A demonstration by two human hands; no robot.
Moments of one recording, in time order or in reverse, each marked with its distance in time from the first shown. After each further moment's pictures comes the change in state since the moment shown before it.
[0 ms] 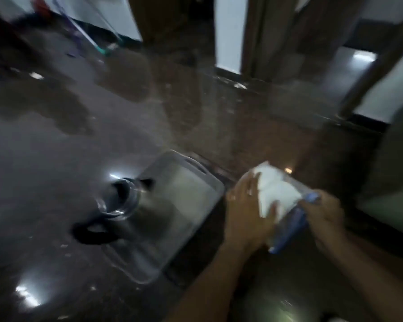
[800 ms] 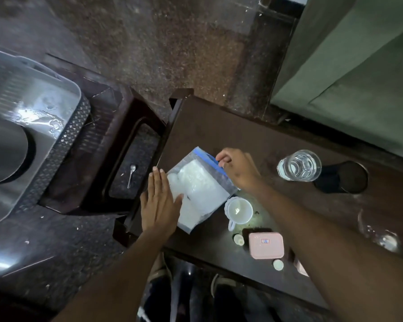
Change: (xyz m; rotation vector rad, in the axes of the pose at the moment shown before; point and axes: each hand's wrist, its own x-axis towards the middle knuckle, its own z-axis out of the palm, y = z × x) left_hand -0.201 0.017 0.143 0.550 -0.649 -0.373; right_hand -0.045 0.182 -0.061 -0.182 -0.476 -0.041
